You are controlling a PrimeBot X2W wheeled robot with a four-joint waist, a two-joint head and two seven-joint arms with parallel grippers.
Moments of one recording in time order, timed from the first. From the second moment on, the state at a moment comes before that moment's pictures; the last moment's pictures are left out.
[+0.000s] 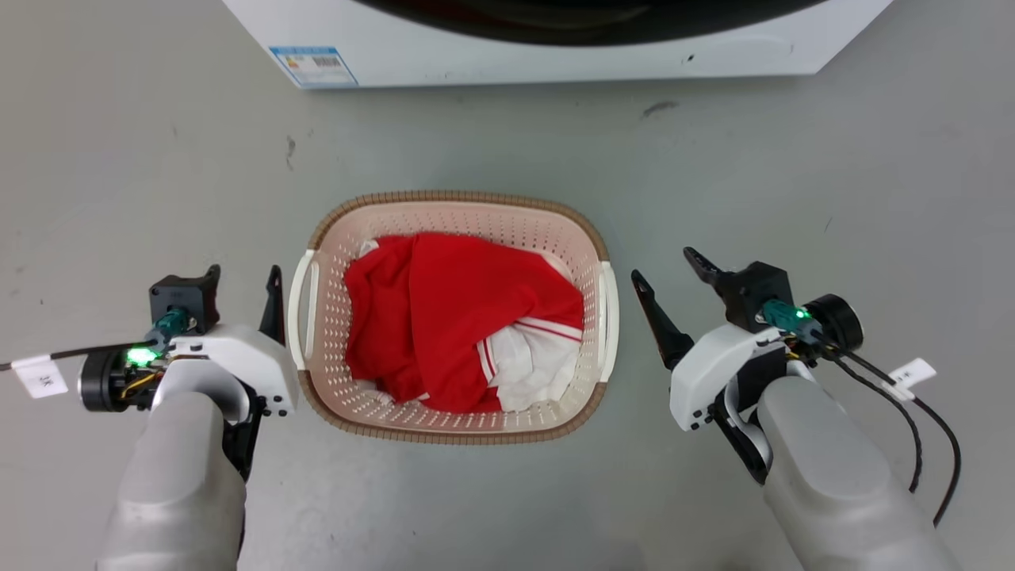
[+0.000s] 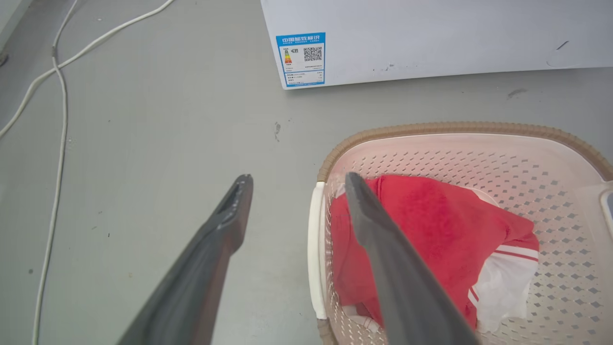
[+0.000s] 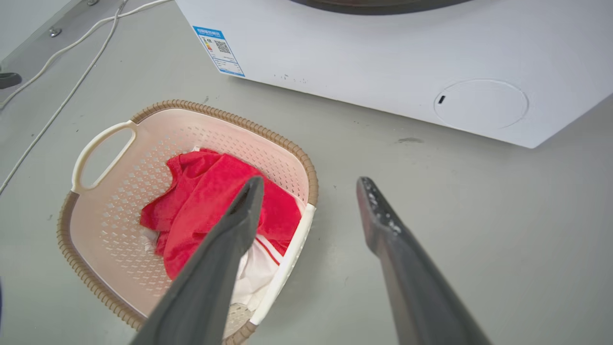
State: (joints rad) left arm -0.62 0.20 0.04 0.91 -0.05 -0.11 -0.26; right arm -0.61 -0.05 0.32 0.82 0.10 0.13 -0.26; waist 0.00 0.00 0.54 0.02
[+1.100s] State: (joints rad) left arm -0.85 0.19 -0.09 1.21 -0.13 -0.13 -0.26; right arm -0.89 -0.05 0.61 1.21 0.32 0.13 -0.25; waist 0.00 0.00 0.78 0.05
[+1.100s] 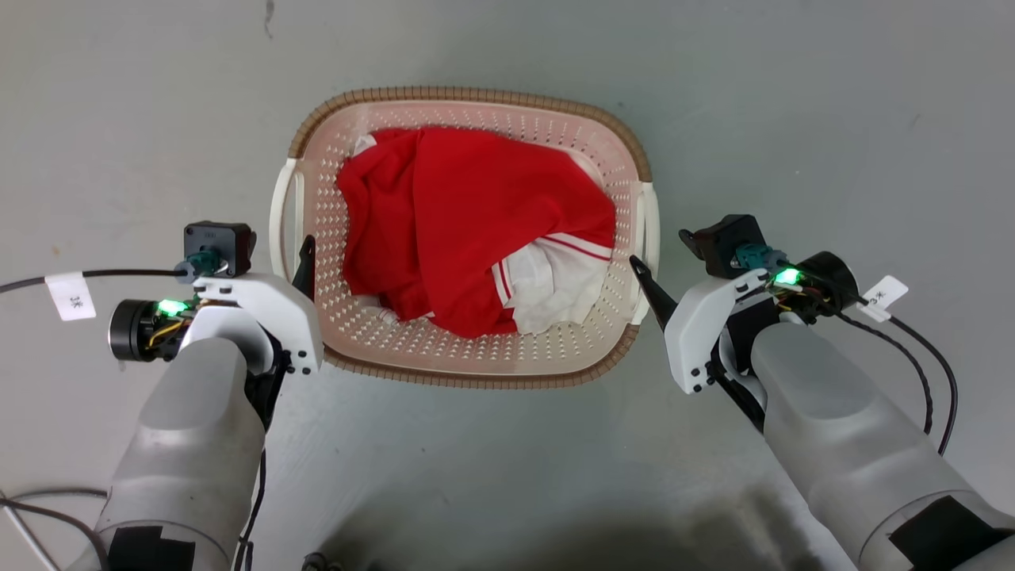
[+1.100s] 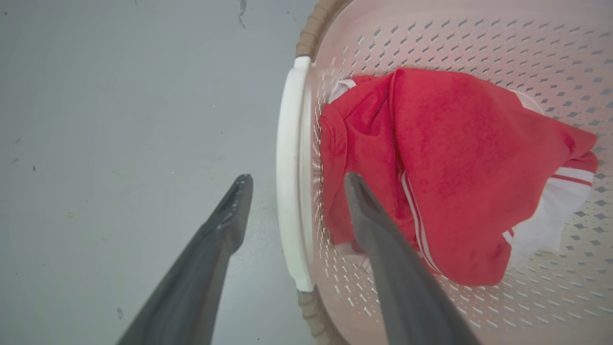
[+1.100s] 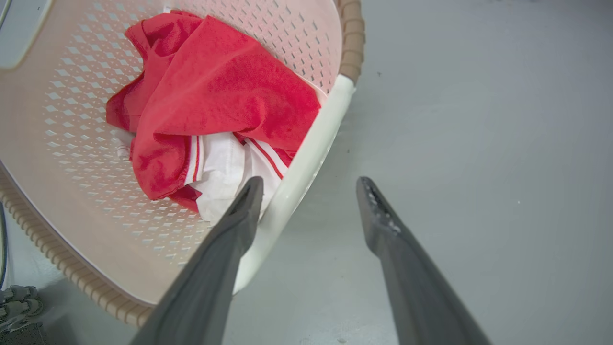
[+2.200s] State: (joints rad) left arm -0.91 0.17 -0.28 1.28 -0.25 -0.13 -0.24; right arm -0.94 -0.05 0.69 1.26 0.40 0.13 -0.21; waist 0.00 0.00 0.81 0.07
